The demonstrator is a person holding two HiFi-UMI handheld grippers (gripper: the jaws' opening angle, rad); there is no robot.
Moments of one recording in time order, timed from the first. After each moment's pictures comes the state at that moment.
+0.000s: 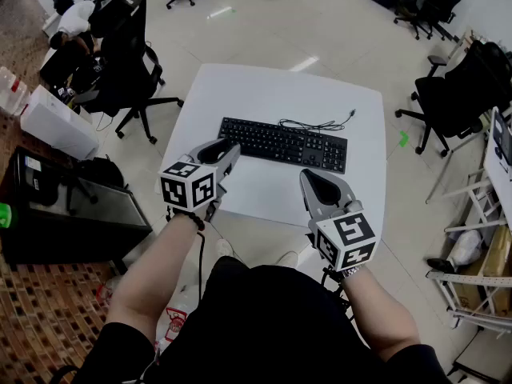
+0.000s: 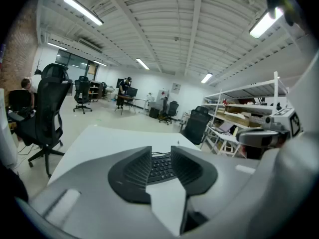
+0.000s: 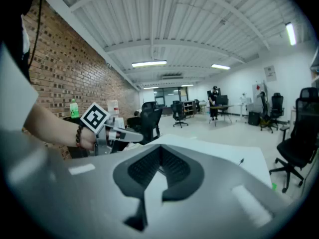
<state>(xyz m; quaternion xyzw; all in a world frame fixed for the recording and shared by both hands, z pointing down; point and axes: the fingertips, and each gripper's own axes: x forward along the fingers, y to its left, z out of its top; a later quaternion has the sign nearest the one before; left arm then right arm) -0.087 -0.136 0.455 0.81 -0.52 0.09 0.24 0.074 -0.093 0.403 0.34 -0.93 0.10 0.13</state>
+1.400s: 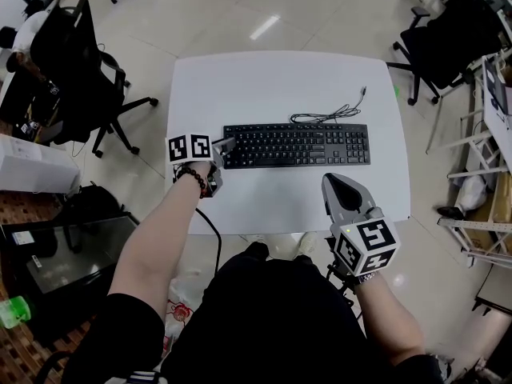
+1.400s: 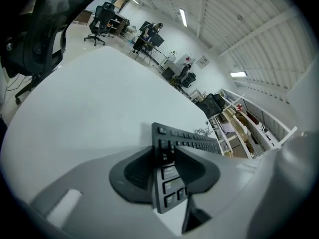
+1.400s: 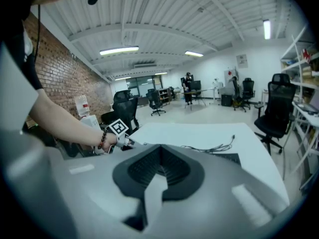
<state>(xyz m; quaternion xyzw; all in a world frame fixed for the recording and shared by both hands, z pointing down) -0.185 -0.276 0.660 0.73 -0.41 0.14 0.52 0.035 -0.151 0.464 0.48 -0.84 0.19 0.17</state>
